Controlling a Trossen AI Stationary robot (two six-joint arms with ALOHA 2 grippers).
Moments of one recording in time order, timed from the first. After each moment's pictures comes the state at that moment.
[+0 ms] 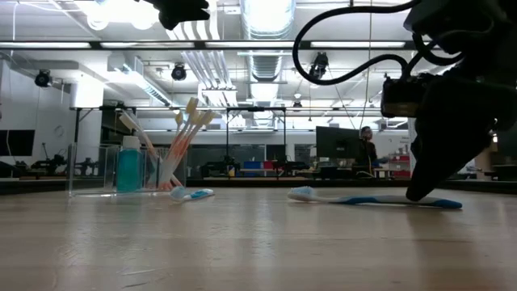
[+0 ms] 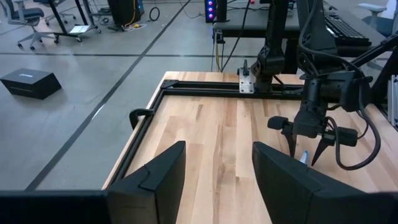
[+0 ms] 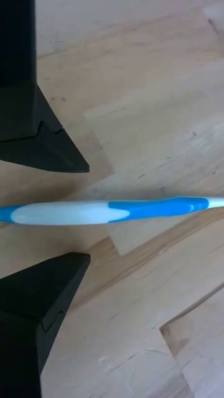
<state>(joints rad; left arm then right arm) 0.46 1.01 1.16 -0.42 0.27 0.16 0.39 1.53 0.59 -0.13 0.24 0.86</state>
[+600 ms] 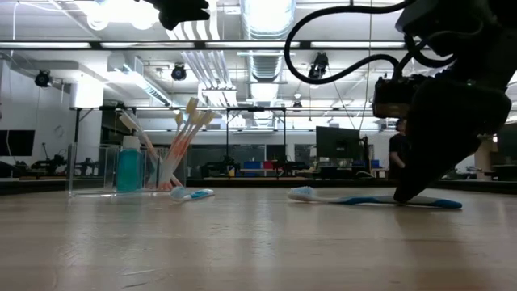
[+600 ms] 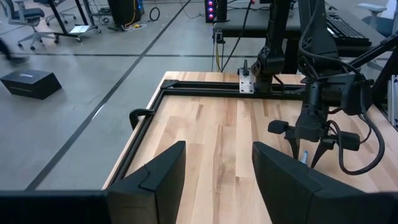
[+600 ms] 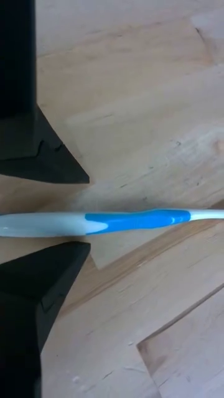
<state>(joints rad) 0.46 1.01 1.16 -0.42 0.27 0.16 0.38 1.59 0.60 -0.07 0.24 0.83</state>
